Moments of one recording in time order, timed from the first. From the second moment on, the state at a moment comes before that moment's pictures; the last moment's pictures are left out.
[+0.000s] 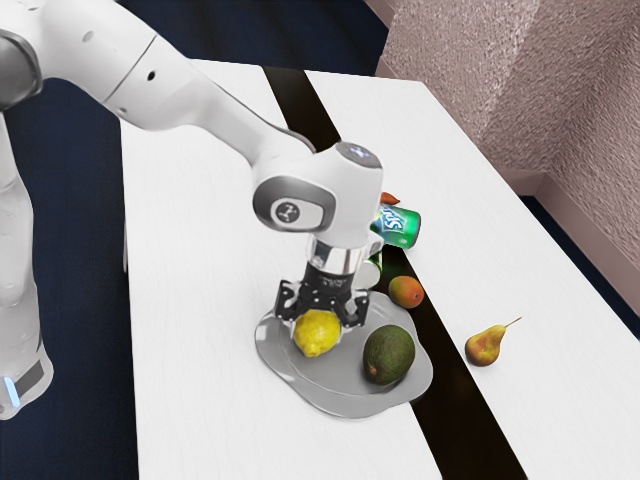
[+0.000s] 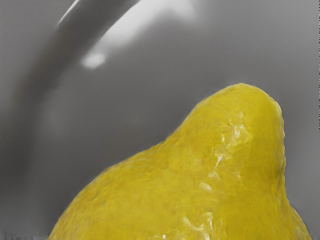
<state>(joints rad) 0.05 -0.11 -0.35 -2.23 -0.17 2.15 -1.56</state>
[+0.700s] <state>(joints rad) 0.05 -0.27 -0.57 -2.15 -0.21 2.07 -1.54</state>
